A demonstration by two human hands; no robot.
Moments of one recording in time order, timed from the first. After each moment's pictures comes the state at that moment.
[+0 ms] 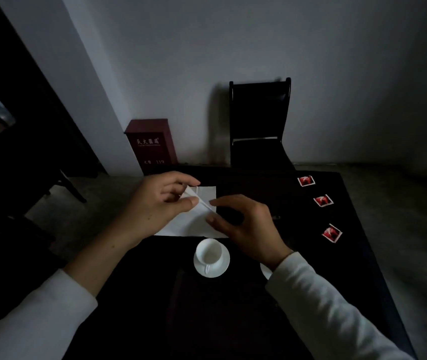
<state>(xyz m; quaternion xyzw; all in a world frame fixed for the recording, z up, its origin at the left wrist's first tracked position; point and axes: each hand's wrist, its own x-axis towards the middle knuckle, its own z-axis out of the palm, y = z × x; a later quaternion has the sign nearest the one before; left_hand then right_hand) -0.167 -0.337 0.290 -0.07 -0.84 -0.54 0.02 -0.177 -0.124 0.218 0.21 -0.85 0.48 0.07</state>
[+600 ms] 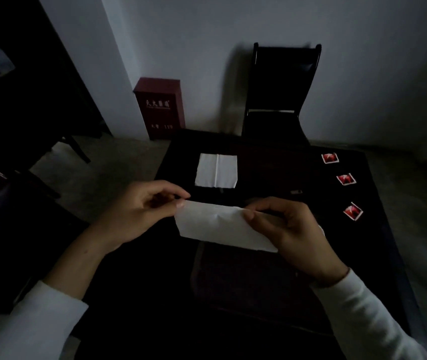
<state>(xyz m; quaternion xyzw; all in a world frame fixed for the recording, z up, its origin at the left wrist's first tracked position) -0.108 -0.466 0.236 -0.06 -0.83 -0.56 -0.06 -0.115 -0.169 0.214 0.19 -0.81 0.56 -0.03</state>
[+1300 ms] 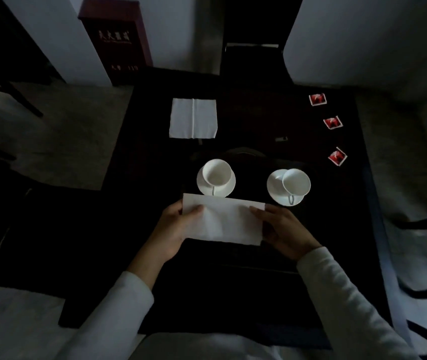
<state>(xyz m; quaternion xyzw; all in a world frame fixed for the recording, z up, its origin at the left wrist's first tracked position) -0.089 -0.380 0.040 0.22 -0.54 -0.79 -0.21 -0.098 -0.125 0.056 -0.22 -0.53 0.76 -0.30</state>
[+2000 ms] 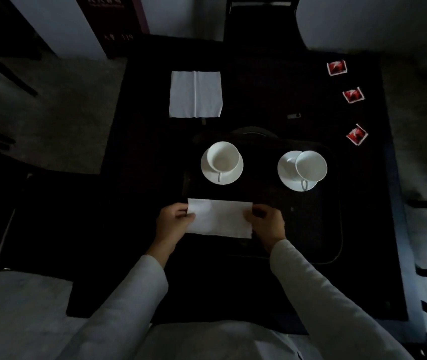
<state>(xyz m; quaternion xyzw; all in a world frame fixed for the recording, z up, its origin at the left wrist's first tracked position) -0.087 -0.394 -0.056 0.30 -0.78 -0.52 -0.18 -0.088 -0.153 -0.068 -0.31 -0.79 0.50 -0.18</state>
